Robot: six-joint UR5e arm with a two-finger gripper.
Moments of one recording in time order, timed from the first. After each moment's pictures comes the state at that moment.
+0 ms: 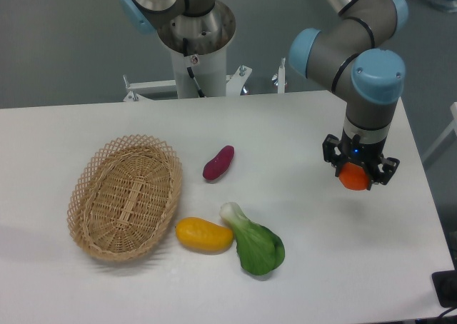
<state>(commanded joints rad) 2.70 -1.97 -1.58 -0.99 1.58 1.29</state>
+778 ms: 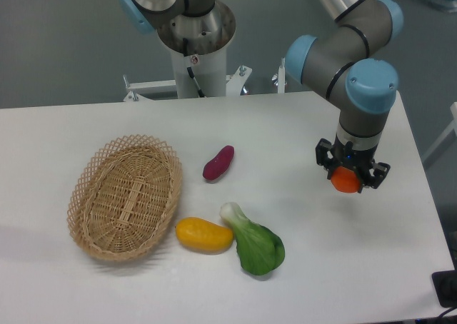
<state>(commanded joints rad) 2.67 -1.96 -1.67 -0.99 1.57 1.26</state>
